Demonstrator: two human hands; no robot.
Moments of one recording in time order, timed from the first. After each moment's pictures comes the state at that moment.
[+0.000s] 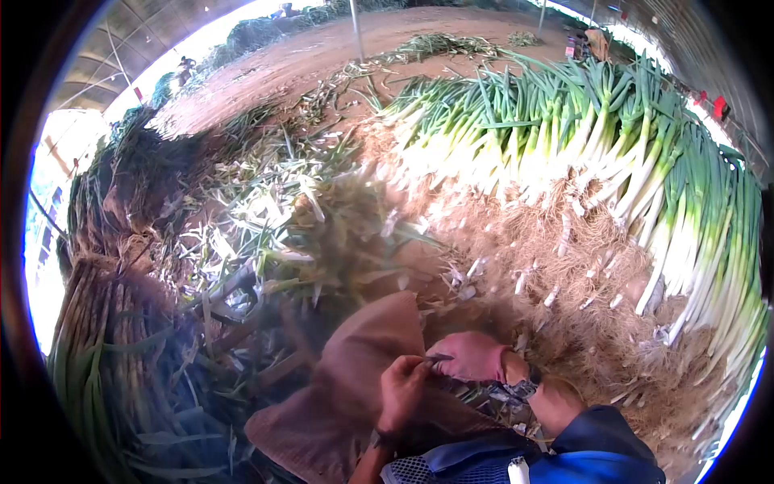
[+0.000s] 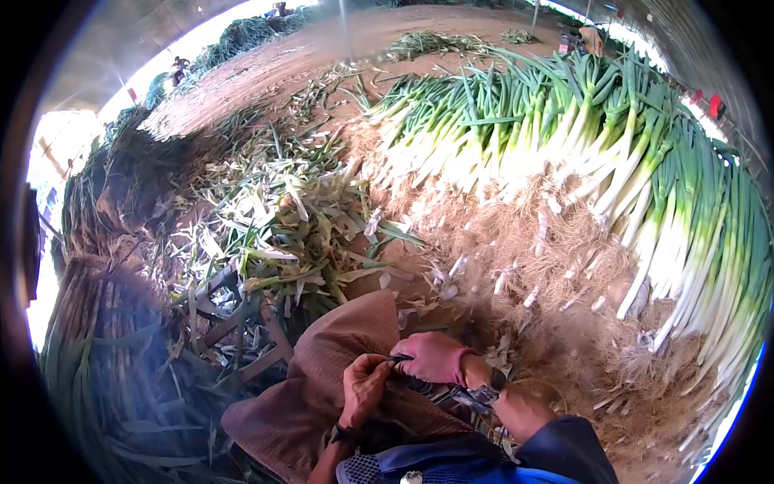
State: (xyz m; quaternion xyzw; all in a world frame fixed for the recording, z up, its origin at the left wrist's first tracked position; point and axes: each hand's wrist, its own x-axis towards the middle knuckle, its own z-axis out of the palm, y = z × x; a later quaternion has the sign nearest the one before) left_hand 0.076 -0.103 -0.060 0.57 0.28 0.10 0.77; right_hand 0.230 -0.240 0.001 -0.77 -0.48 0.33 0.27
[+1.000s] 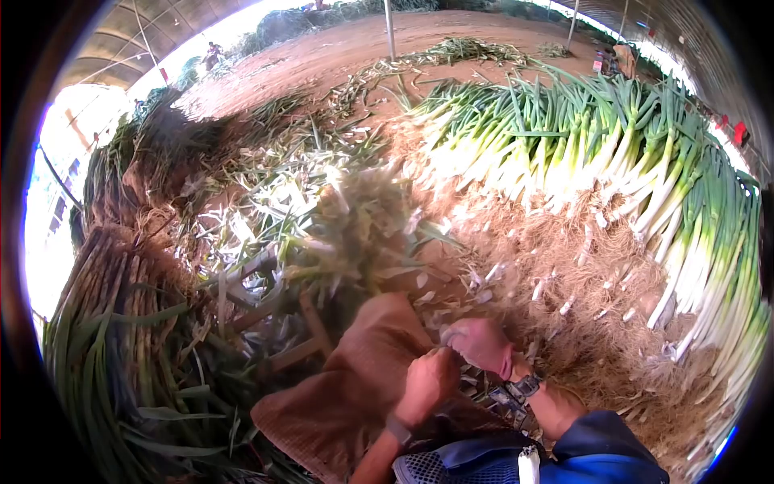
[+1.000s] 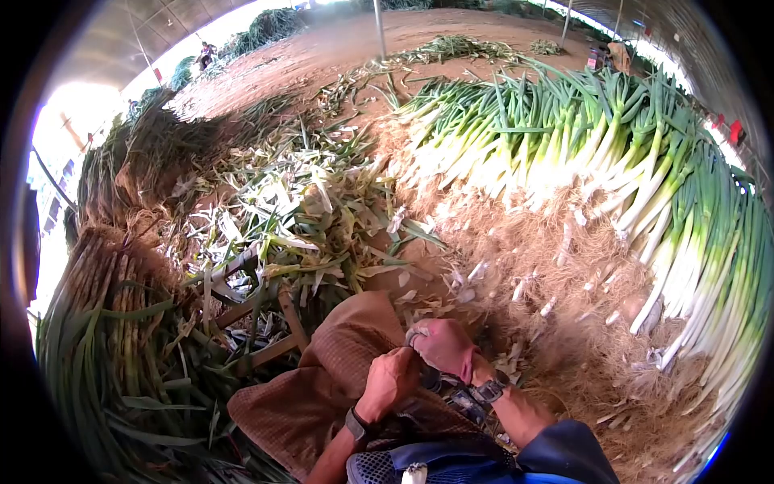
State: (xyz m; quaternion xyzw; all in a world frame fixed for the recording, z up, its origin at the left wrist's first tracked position) left_hand 0.087 -0.097 -0.039 0.87 0.12 0.14 0.46; right_hand 0.221 -0.218 -0.008 -0.77 -0.37 0.24 0.45
